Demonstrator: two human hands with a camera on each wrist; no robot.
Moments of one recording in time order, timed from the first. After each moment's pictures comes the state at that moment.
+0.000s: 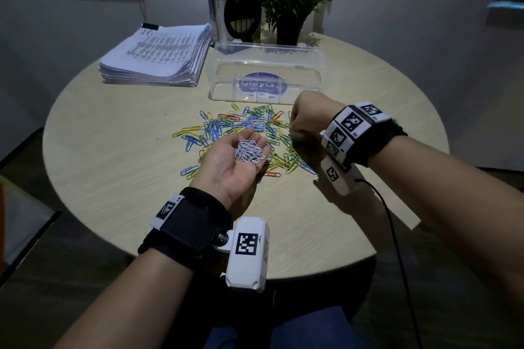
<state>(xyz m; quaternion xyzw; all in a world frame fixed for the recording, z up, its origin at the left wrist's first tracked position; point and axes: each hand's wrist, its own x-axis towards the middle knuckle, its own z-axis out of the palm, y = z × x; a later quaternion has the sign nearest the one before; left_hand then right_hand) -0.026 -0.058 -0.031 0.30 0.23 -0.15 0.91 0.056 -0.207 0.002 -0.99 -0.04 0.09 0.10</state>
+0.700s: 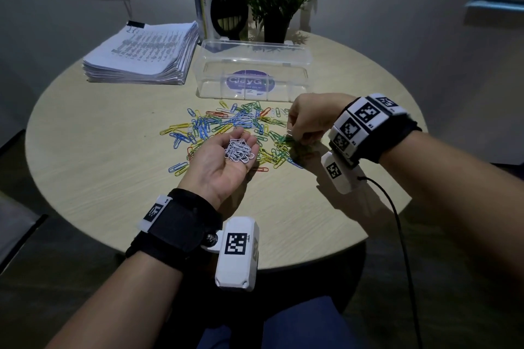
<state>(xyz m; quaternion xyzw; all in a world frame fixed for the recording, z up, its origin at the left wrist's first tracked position) -0.036 -0.060 -0.032 0.30 0.23 -0.14 0.91 0.038 -0.229 0.015 -0.98 -0.05 0.19 0.11</state>
